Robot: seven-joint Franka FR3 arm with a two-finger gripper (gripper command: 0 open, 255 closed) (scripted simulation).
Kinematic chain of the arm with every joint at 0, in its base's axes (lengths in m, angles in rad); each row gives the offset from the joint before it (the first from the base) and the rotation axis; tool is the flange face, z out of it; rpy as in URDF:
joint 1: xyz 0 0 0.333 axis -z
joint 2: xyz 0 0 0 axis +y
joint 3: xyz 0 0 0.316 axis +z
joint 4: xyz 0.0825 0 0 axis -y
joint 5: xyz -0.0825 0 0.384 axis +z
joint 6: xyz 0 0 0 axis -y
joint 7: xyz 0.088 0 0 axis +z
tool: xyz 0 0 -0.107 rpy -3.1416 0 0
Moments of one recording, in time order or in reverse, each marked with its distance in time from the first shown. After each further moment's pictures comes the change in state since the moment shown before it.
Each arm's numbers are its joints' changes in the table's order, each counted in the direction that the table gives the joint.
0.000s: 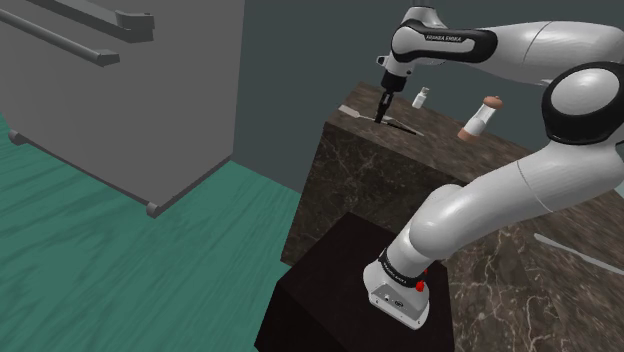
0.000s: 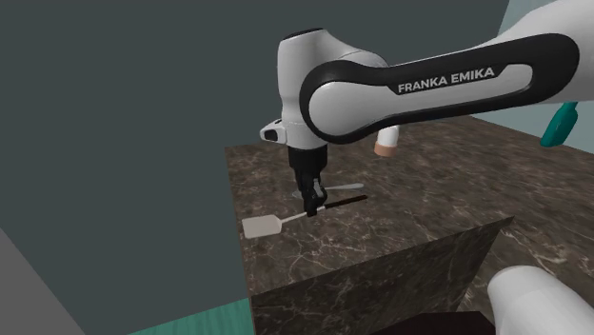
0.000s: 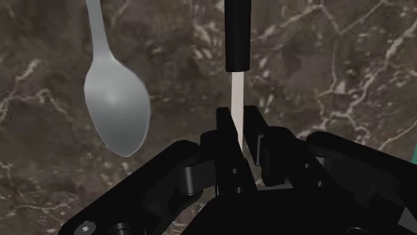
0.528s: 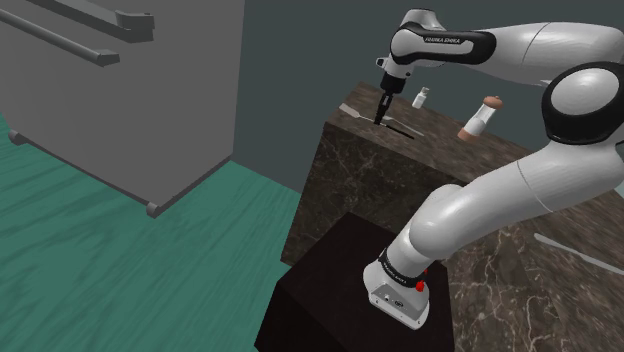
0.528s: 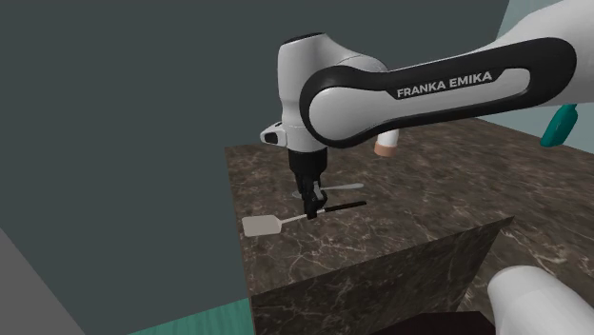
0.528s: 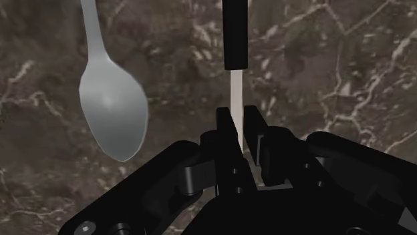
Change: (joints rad) arm 0.001 0.000 -0.002 -0.014 -0.002 0.014 -0.001
